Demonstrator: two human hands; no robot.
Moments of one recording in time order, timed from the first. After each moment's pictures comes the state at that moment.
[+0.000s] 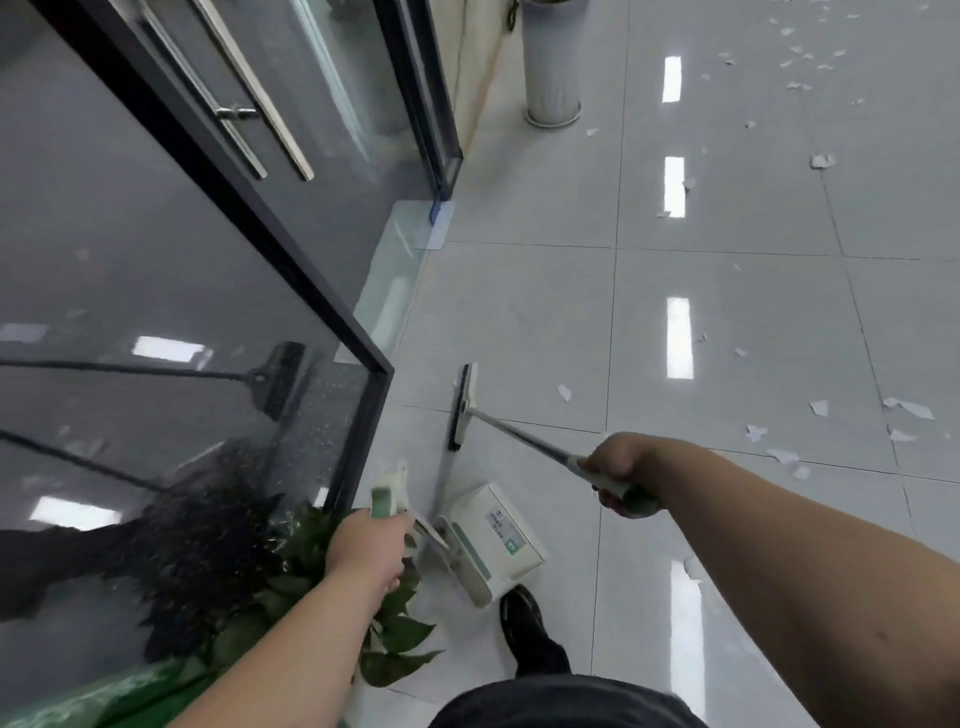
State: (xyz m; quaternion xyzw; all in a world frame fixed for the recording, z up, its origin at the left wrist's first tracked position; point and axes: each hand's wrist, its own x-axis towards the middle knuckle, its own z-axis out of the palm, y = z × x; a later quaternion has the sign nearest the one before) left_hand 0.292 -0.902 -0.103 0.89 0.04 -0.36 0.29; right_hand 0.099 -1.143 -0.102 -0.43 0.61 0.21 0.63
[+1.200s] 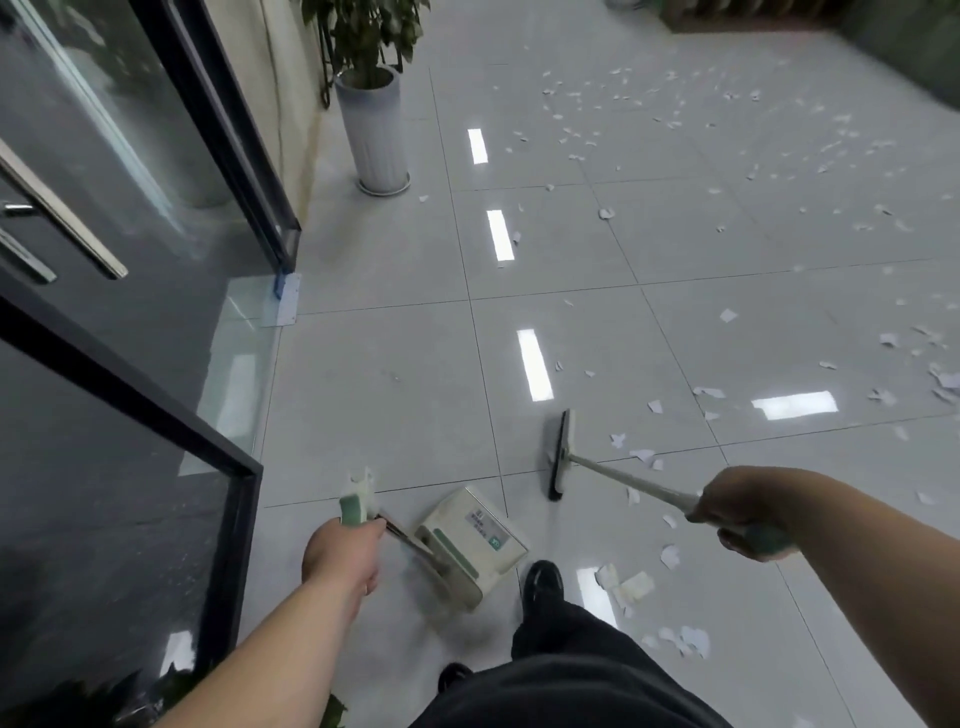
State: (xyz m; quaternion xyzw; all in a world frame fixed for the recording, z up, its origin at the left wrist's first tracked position) left_hand 0.323 -1.026 -0.110 0.86 -0.09 -0.41 0.31; right_hand -0.065 -1.180 -0.026 -0.32 0.79 0.11 0.52
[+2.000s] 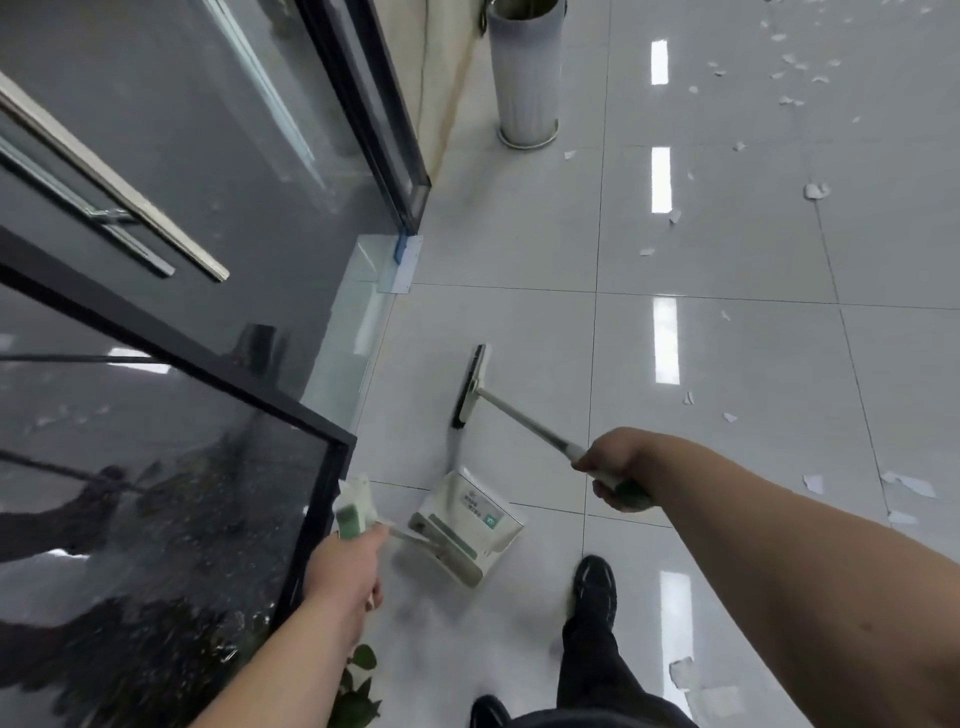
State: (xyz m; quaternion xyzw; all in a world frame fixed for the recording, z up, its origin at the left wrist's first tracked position) left_hand 0.381 -1.164 -0.099 0.86 0.09 -0.36 0.34; right_hand 0.186 -1.433 -0.122 -0.40 0.62 0.20 0.64
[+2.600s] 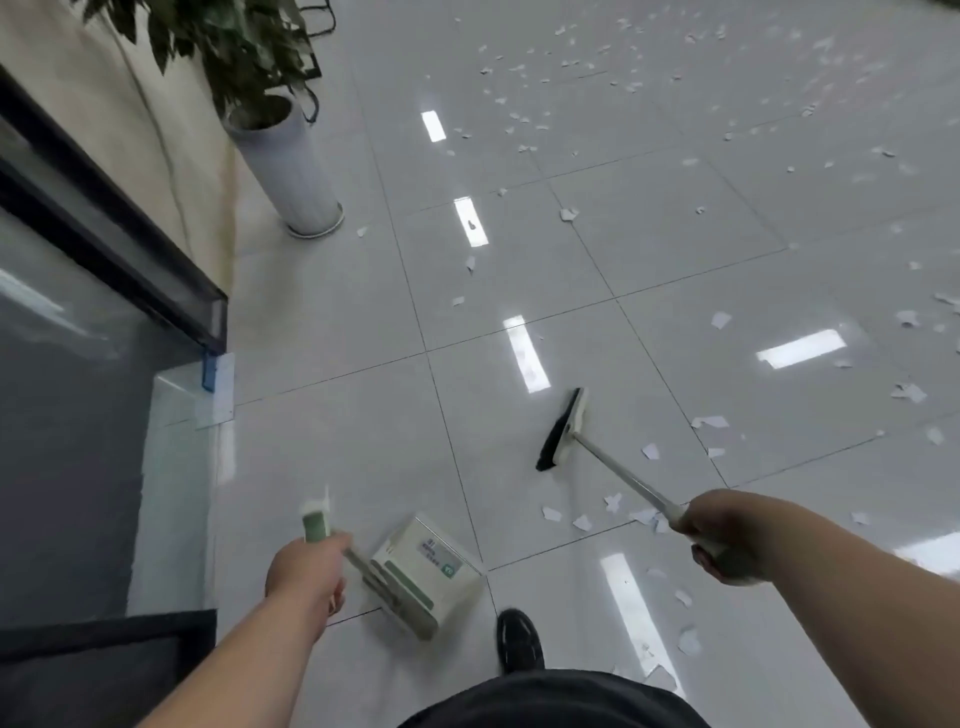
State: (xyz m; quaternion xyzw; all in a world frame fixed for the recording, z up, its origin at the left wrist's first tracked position) left_hand 0.324 -1.398 -0.124 0.85 -0.07 -0.43 0.30; right_hand -0.121 -1.499 -0.095 -0.16 0.80 0.03 0.58
